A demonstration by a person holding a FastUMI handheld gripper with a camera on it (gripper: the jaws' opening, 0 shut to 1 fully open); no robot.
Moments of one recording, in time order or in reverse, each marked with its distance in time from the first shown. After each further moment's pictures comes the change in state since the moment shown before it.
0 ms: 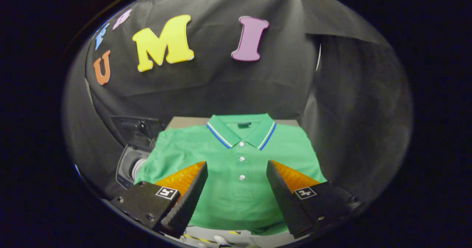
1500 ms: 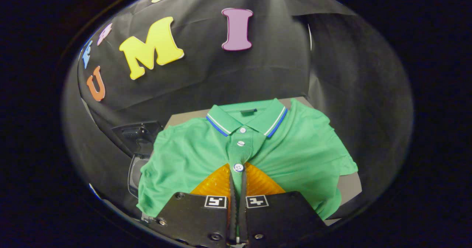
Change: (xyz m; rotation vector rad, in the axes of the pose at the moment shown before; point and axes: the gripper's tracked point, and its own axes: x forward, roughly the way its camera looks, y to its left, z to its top) arm -0.009 0.029 -0.010 0.165 -0.083 0.082
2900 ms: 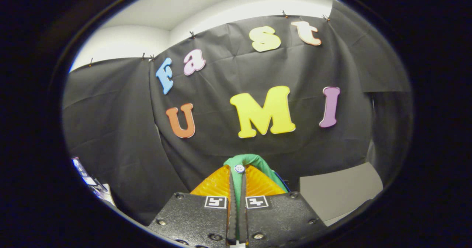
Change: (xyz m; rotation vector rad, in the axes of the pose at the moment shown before) arm -0.199 0.374 0.062 -0.156 -0.407 0.431
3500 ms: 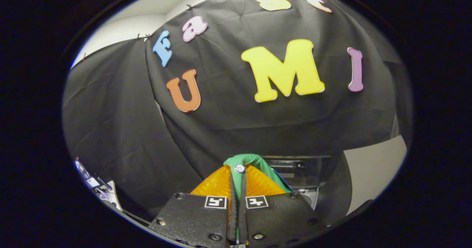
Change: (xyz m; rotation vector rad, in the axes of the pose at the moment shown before) arm 0.145 0.026 -0.128 0.085 0.246 0.042
